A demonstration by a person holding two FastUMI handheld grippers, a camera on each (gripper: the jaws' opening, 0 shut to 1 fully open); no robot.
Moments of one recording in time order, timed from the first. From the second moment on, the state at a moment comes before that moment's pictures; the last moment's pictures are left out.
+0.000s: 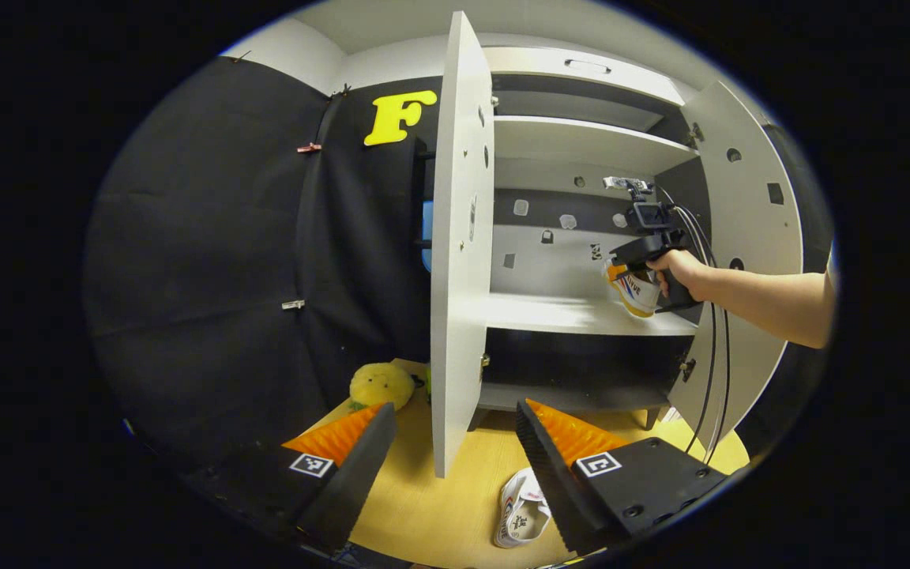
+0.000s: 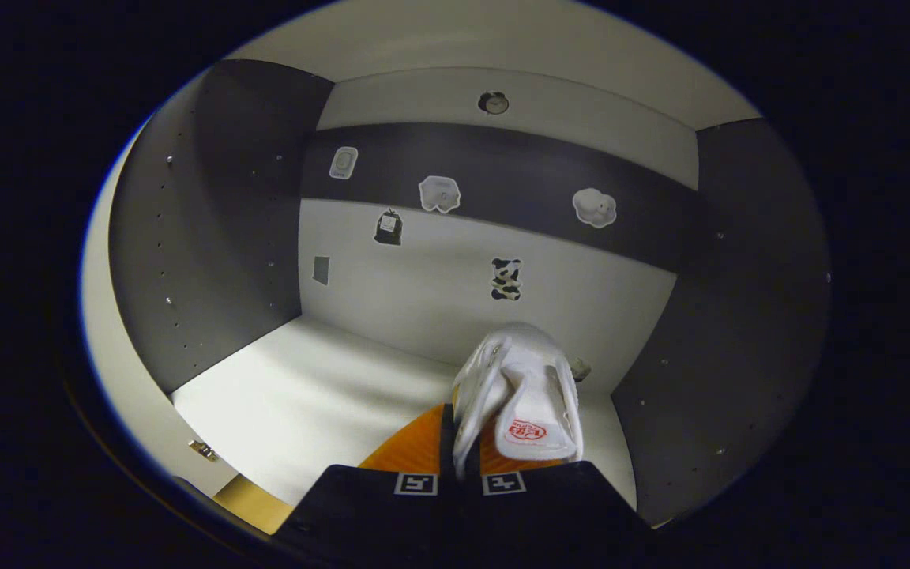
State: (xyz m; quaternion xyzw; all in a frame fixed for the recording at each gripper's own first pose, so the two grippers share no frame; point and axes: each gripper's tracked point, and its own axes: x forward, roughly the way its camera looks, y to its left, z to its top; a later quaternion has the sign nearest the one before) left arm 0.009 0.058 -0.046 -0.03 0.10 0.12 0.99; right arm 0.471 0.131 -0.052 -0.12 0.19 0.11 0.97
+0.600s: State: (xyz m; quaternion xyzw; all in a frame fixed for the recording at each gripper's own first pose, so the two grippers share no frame) left arm -0.004 0.062 -0.040 -0.02 0.08 0.18 0.98; right arm 0.485 0.151 -0.113 -0.10 0.30 0.10 0.94
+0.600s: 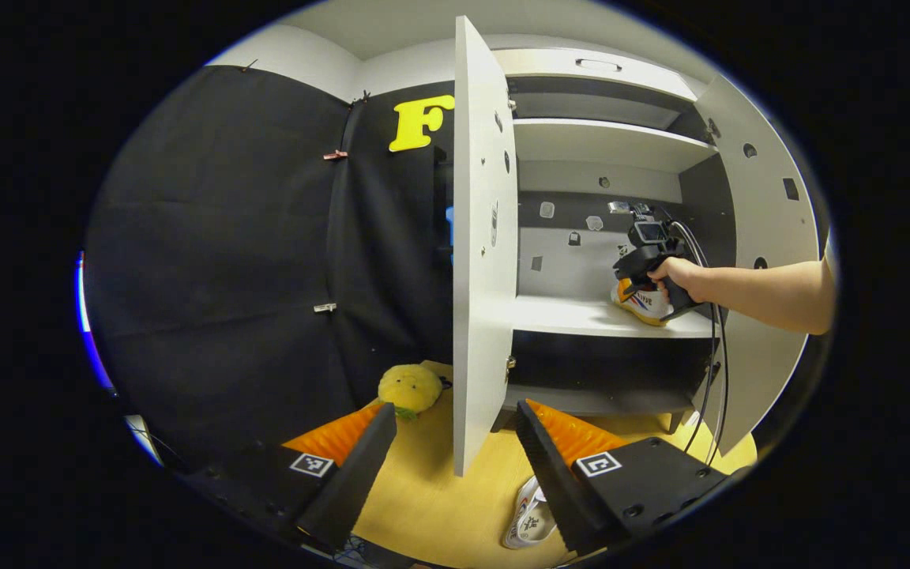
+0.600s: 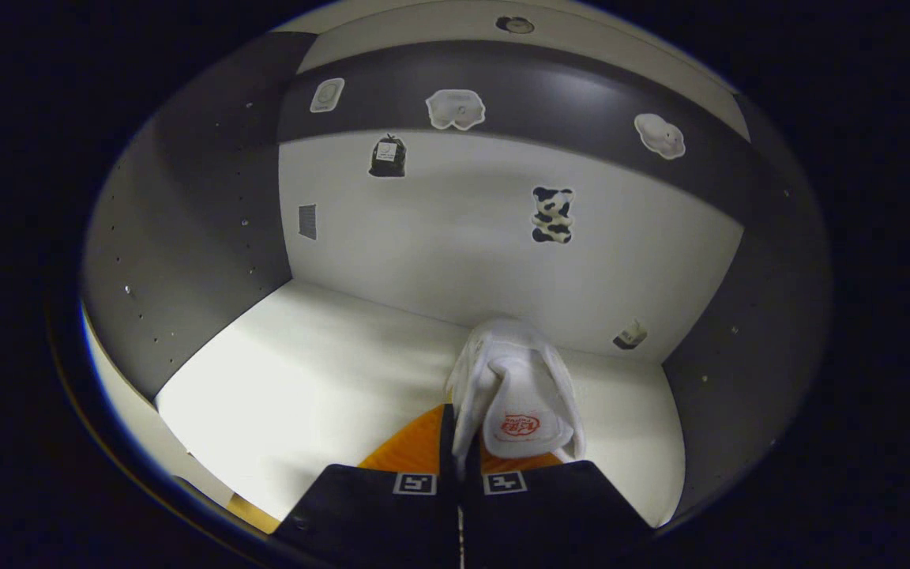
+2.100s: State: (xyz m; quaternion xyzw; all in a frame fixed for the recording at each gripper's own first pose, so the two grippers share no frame) left arm -0.015 0.036 -0.176 0.00 0.19 -0.02 0.98; right arm 0.163 0.063 -0.040 -0.03 0.08 0.07 0.99
